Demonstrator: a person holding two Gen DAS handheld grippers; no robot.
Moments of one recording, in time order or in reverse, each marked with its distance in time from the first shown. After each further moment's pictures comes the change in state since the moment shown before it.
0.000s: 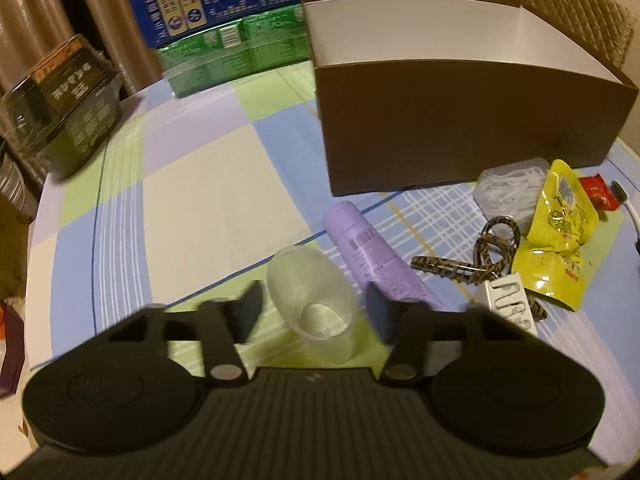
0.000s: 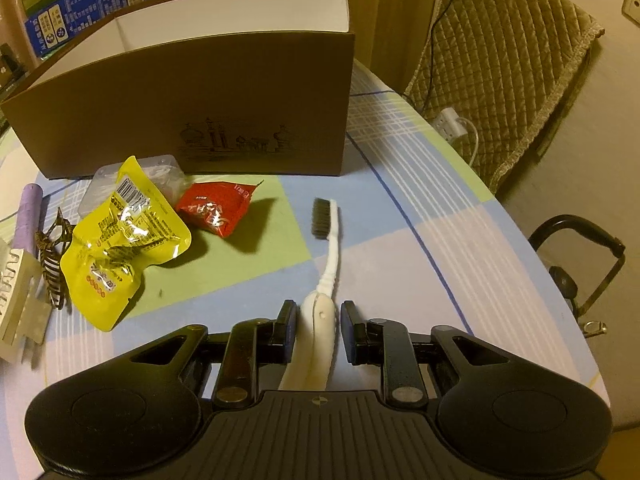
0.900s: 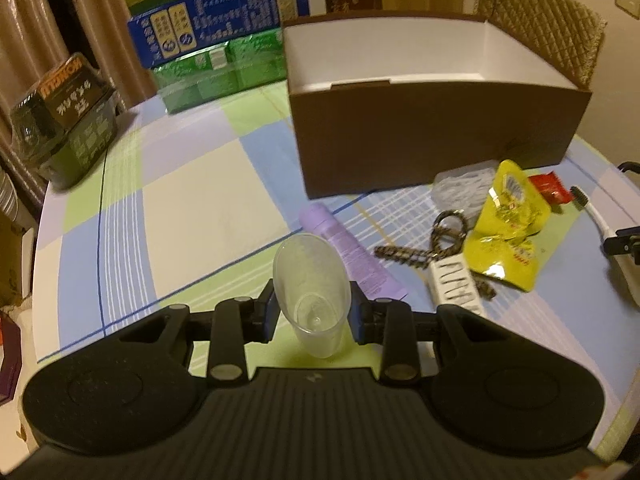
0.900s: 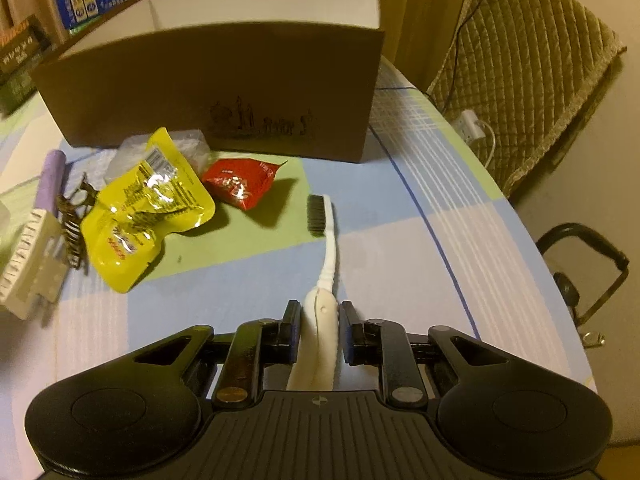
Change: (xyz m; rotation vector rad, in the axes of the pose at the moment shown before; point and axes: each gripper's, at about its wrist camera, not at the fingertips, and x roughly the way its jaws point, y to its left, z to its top) left arm -0.051 -0.009 -0.009 0.016 -0.049 -0.039; right arm -0.012 0.002 -0.009 -0.072 0.027 0.041
